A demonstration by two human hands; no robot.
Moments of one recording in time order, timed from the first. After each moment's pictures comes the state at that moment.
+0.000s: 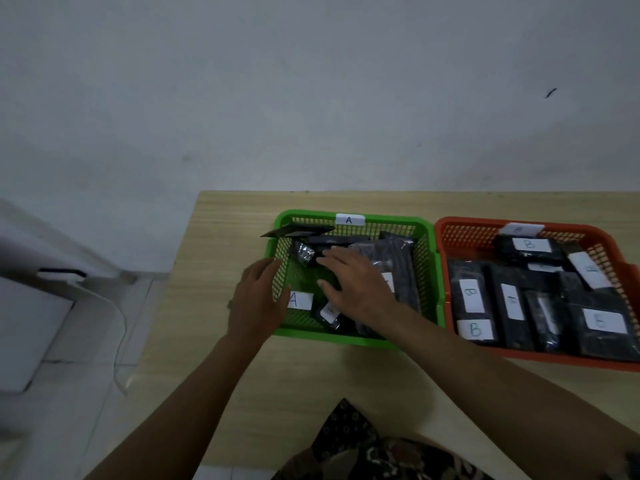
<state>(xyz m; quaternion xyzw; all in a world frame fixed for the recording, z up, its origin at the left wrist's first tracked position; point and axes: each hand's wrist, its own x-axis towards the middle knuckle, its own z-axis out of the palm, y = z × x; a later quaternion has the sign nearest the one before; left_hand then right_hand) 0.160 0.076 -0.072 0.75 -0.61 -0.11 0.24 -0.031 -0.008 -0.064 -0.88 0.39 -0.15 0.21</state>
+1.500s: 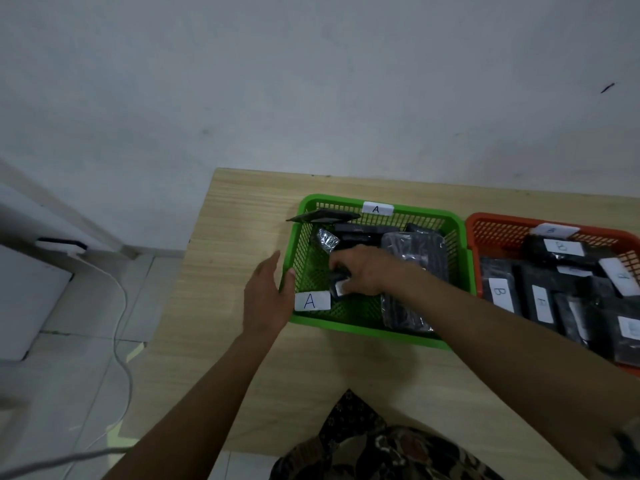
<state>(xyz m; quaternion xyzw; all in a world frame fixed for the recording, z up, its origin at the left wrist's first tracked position) 0.179 0.087 -0.104 0.79 -0.45 -0.19 0.38 0.012 -0.040 -0.044 -0.88 0.35 0.18 0.25</state>
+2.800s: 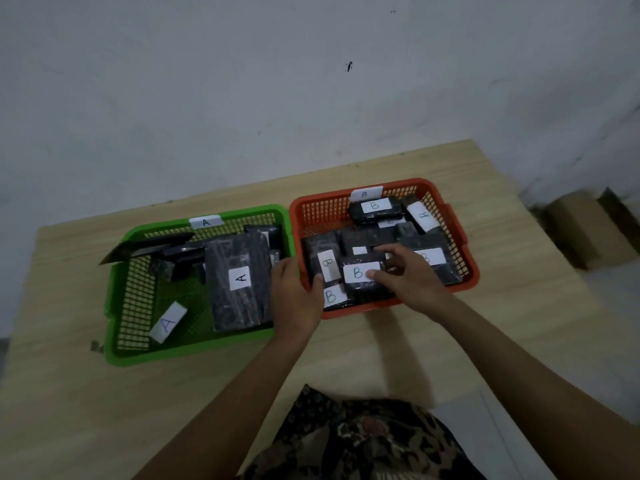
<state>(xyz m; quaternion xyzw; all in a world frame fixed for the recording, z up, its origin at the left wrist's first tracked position) -0.137 0.034 -0.065 0.72 -0.54 -0.27 0.33 -0.343 0.013 -0.045 -0.56 0.65 -0.25 0.45</state>
